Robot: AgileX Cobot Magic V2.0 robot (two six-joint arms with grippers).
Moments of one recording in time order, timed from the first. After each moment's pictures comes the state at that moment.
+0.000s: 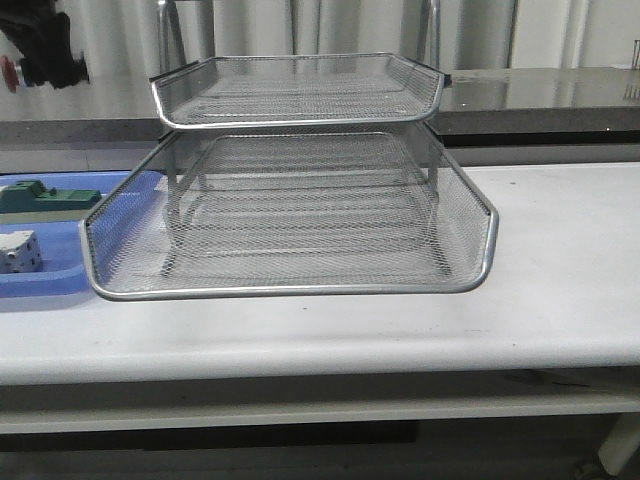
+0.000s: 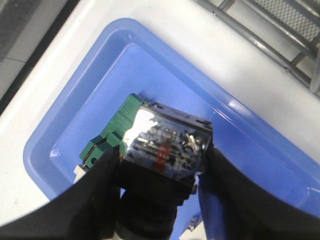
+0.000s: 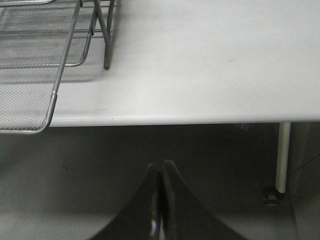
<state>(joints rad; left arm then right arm) -0.04 2.18 -2.31 -0.02 1.25 0.76 0.12 0.46 -0.76 -0.03 1.00 0.14</state>
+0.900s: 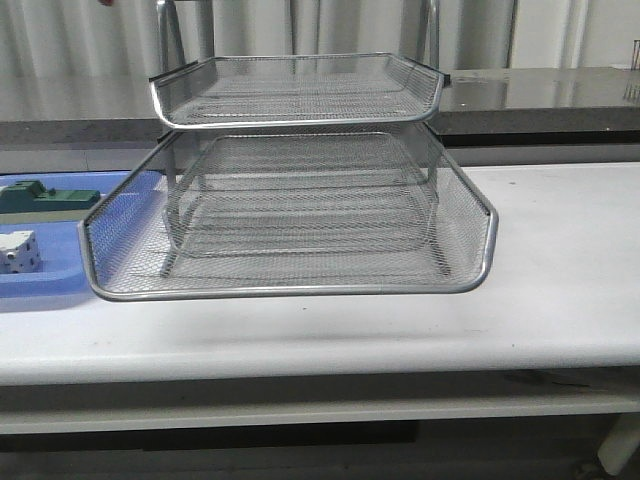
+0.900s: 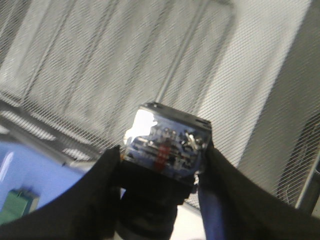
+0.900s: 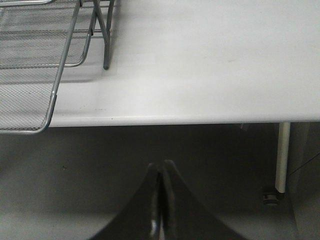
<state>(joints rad) -0.41 1.73 -1.88 -0.16 1.26 0.76 0.12 0.46 -0.76 -0.03 1.00 0.14</state>
